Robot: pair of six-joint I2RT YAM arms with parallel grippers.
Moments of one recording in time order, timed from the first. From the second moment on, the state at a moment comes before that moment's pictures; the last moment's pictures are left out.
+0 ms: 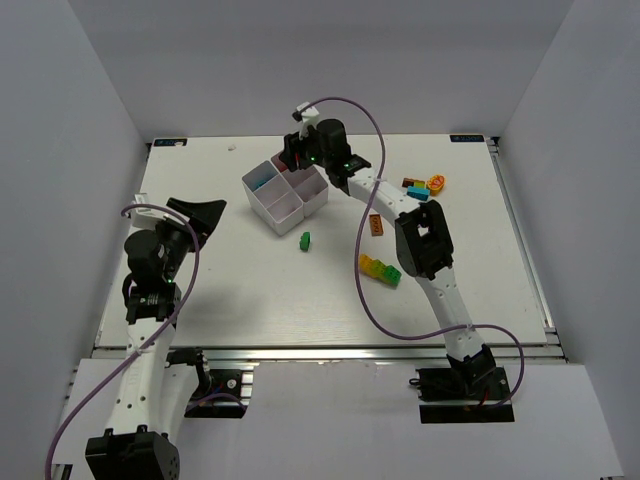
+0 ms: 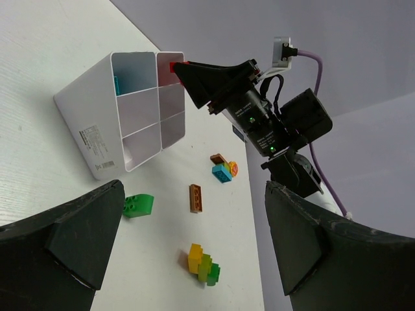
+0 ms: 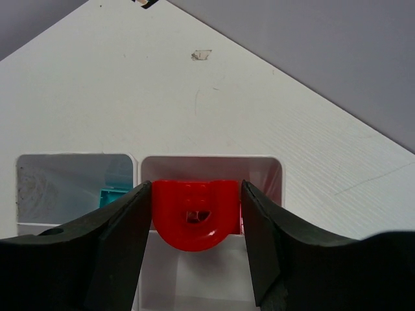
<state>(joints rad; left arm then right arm) 0.10 0.71 0.57 0.08 0.32 -0.97 0.61 2.46 2.19 0.05 -0.26 0.04</state>
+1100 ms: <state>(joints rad) 0.10 0.71 0.57 0.13 0.32 -0.96 0.32 1.83 1.70 -0.07 -0.49 -0.14</state>
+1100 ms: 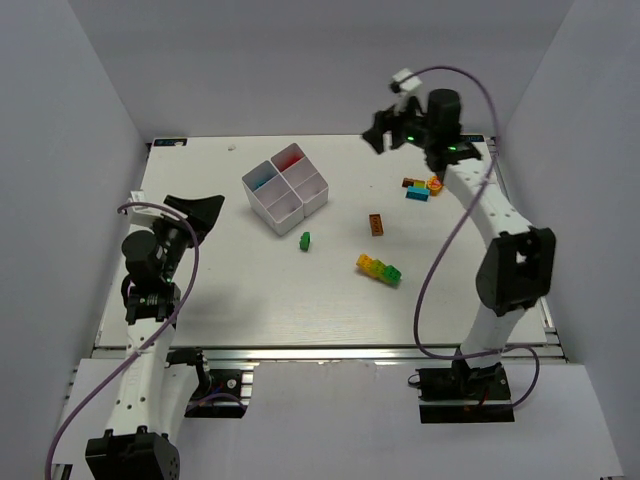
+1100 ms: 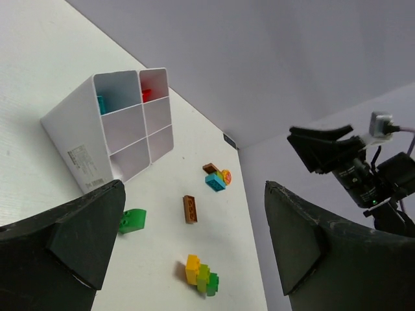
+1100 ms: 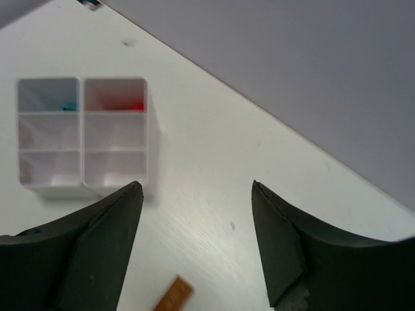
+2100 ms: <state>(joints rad) 0.07 0.52 0.52 -0.09 0.54 -0.98 0.31 1.29 0.80 -0.47 -0.51 -0.54</state>
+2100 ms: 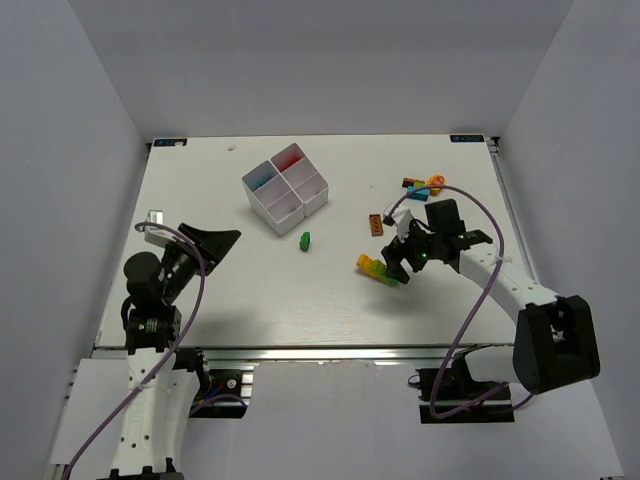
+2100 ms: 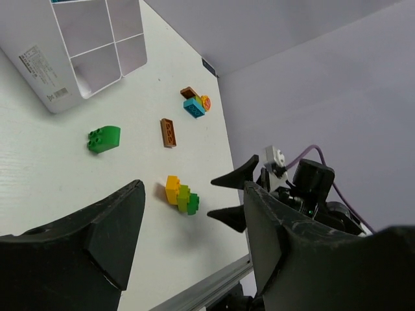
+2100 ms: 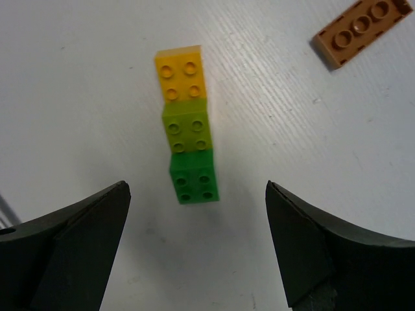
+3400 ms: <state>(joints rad) 0.07 0.55 0.48 -0.10 0.50 -0.99 0.39 1.56 0.91 -0.40 -0.61 -0.61</state>
